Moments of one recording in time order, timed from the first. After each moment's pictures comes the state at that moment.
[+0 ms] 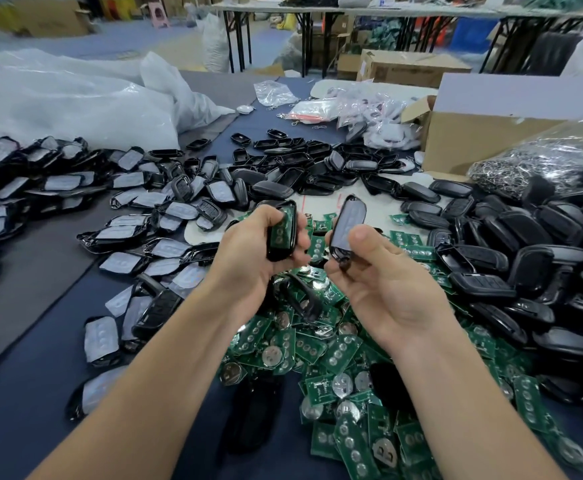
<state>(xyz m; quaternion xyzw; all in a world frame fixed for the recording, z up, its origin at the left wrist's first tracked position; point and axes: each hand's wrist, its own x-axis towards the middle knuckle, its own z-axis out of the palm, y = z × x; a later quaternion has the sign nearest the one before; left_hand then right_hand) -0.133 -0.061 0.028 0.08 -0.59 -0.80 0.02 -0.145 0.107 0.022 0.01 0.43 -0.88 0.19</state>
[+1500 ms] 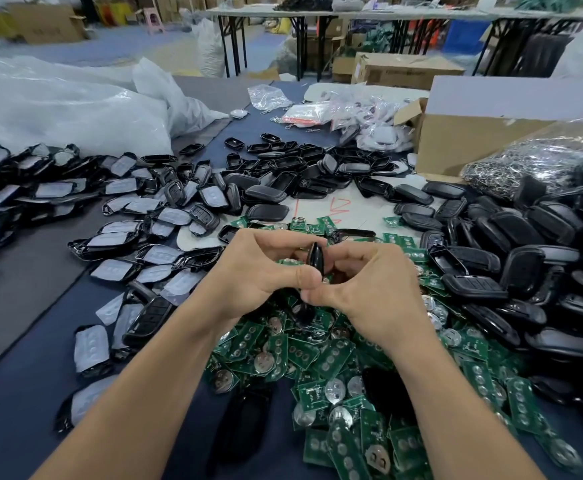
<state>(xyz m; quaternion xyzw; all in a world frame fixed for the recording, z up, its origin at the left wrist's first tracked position) -0.132 -0.070 0.020 -0.04 -0.74 -0.68 0.01 -0.155 0.115 0.007 -0.13 0.82 -0.56 0.03</state>
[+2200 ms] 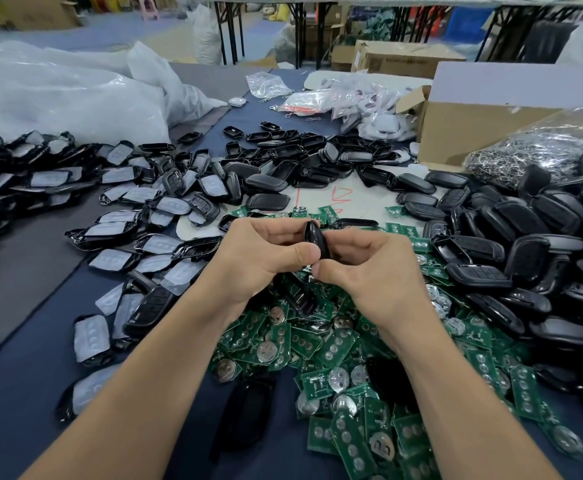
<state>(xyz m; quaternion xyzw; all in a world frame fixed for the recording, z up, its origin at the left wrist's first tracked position) -0.135 -0.069 0.013 -0.01 -0.69 -0.73 0.00 -0.158 0.112 -0.002 -0.13 0.76 -0.64 0.04</state>
